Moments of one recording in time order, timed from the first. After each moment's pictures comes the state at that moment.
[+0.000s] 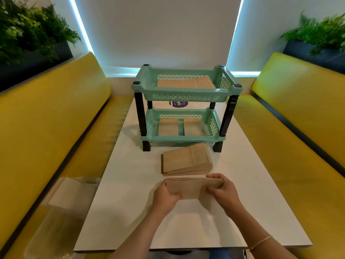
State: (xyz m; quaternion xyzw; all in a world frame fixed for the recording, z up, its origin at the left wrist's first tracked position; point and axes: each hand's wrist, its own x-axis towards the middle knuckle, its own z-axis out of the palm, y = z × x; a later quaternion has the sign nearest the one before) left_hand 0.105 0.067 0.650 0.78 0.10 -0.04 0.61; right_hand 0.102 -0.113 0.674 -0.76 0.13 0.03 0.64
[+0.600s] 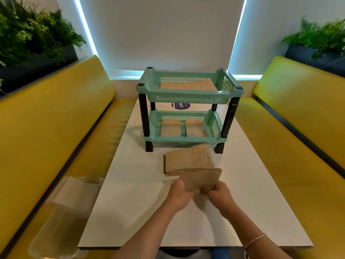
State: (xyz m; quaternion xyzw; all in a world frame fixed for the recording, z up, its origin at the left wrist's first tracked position) left_hand 0.103 0.040 0.682 0.80 0.03 -0.14 0.58; right_hand 0.106 -0.100 0.663 -0.80 0.12 0.09 0.57
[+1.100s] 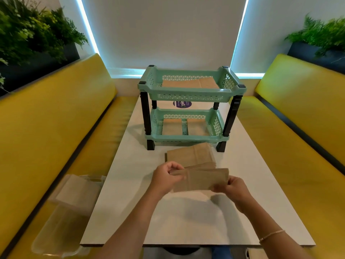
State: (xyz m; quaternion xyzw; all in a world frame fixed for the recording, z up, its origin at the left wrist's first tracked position) left_hand 0.117 0.082 0.705 0.81 0.03 -0.04 0.58; right_hand 0.108 -0.135 0.684 -0.76 0.13 0.10 0.63
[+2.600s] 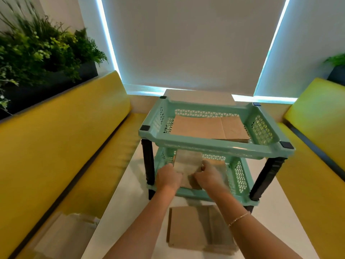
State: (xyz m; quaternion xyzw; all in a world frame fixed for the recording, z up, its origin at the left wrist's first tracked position) left_hand 0.318 0.084 0.730 0.90 0.19 0.03 0.38; right_hand 0.328 -0.034 0.748 -0.87 0.08 0.11 0.47
